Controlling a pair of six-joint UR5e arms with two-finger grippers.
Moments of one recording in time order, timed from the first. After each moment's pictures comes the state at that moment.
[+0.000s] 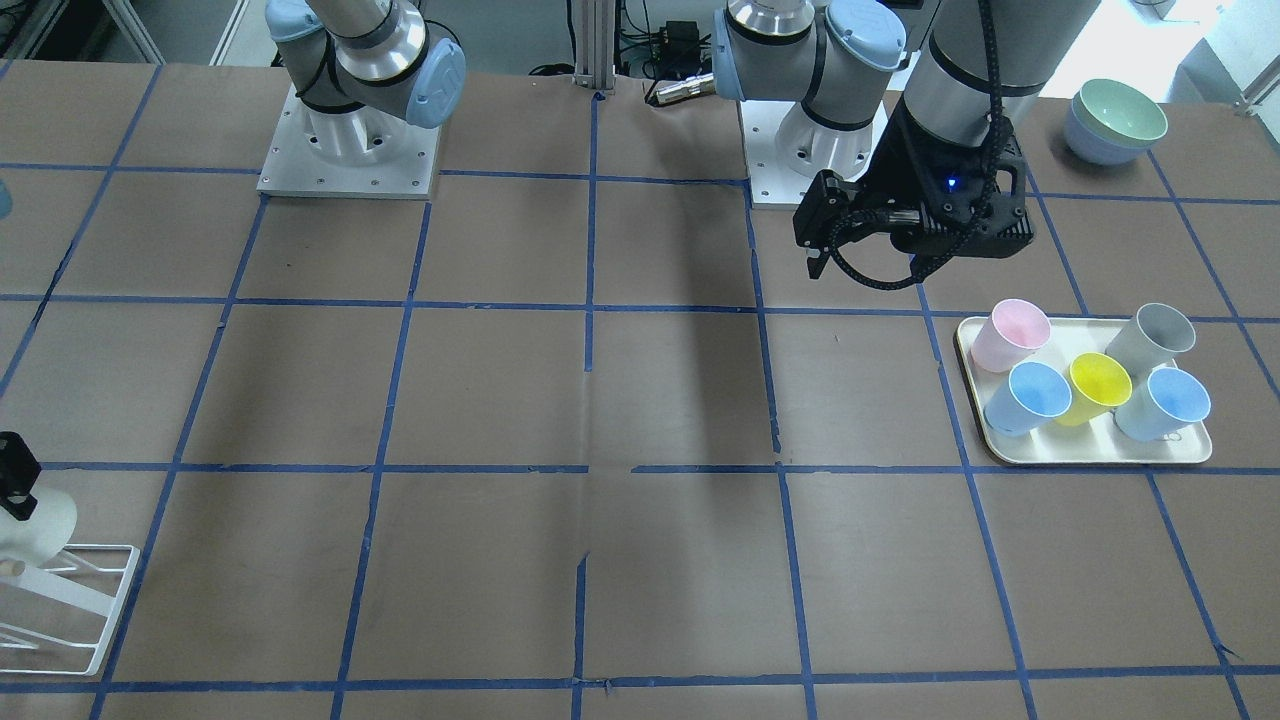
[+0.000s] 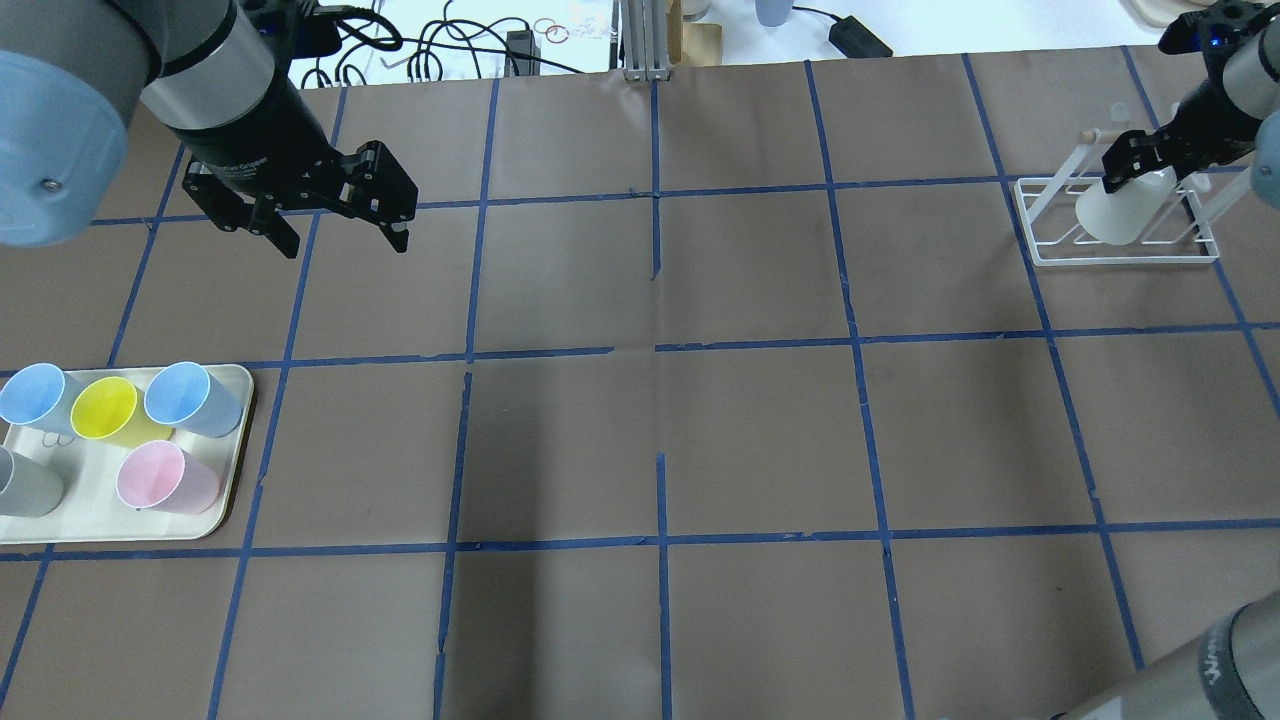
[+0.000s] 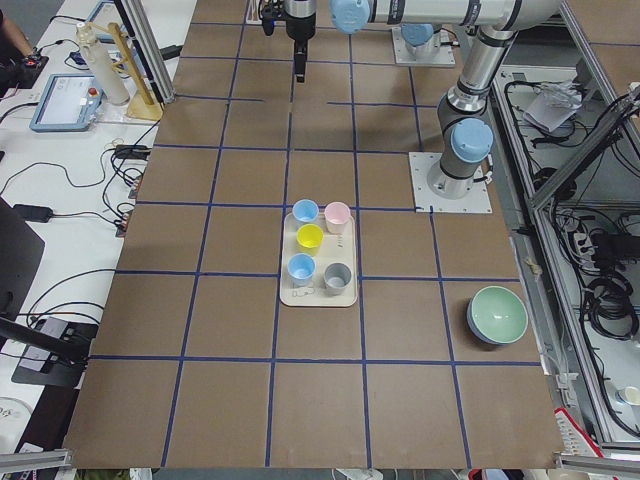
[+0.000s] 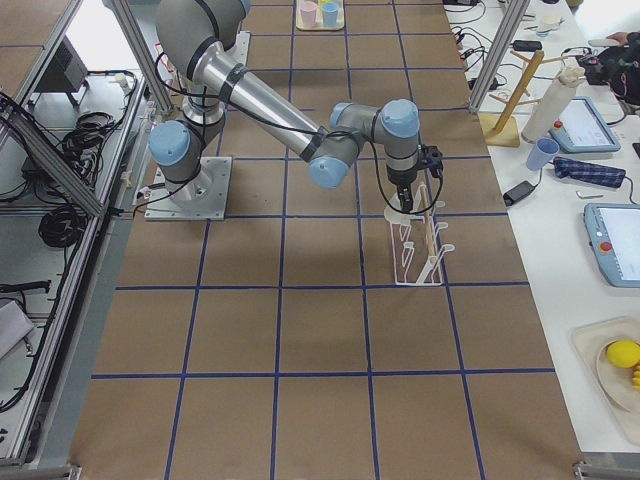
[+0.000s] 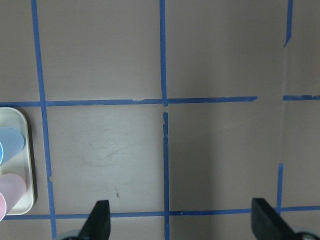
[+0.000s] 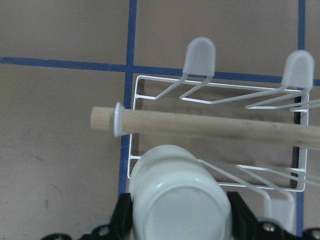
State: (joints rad) left arm -1.56 -1.58 -1.57 -1.55 1.55 0.02; right arm 1.10 -1.22 1.63 -2.21 -1.50 -0.54
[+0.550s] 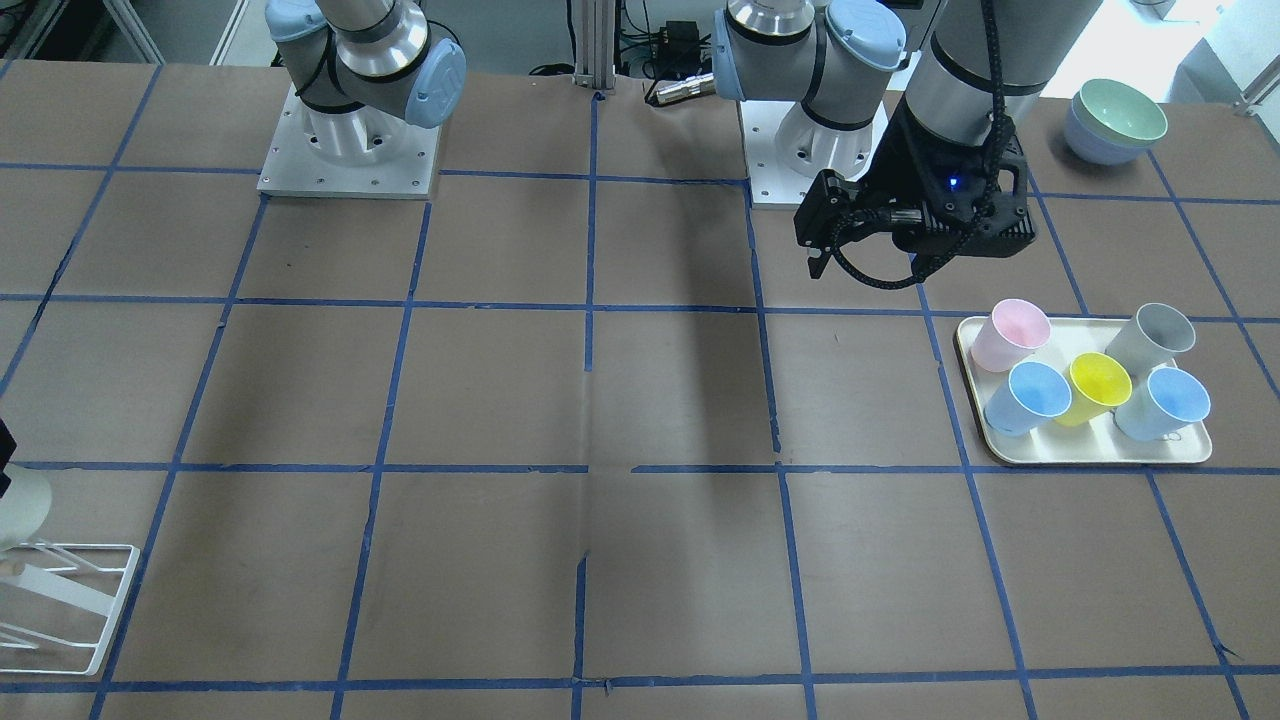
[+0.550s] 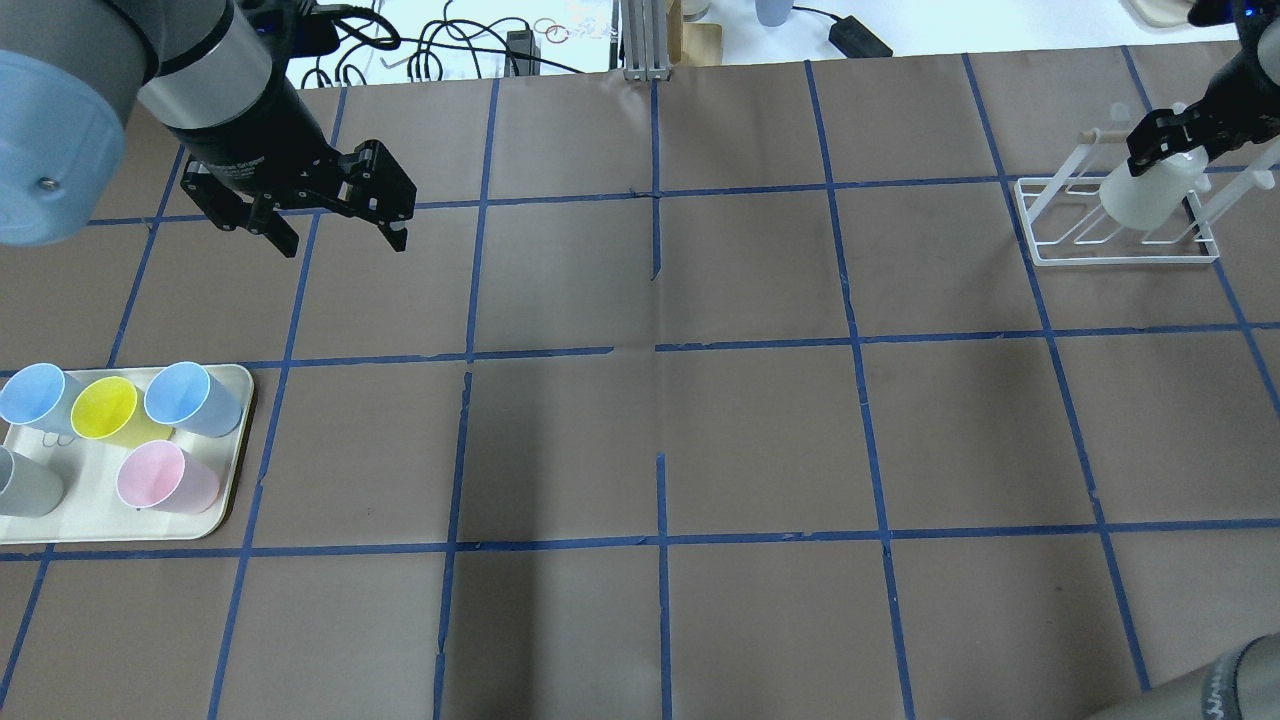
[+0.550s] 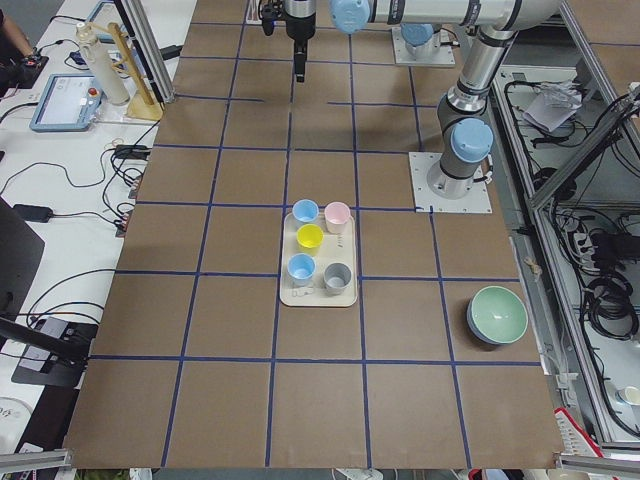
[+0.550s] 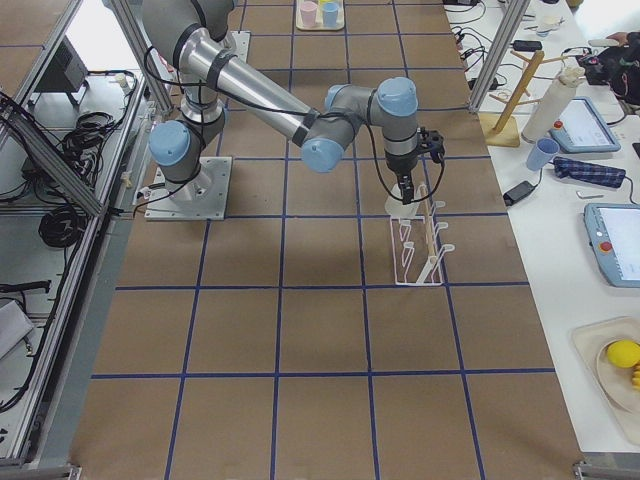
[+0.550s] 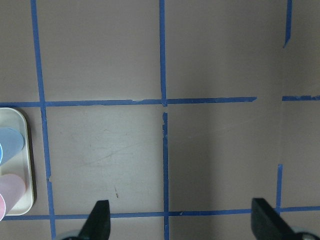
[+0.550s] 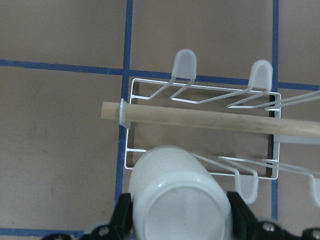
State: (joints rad) left arm -1.55 -1.58 -1.57 -1.55 1.54 0.04; right arm 1.10 -1.29 1.62 -2.16 -1.52 -0.54
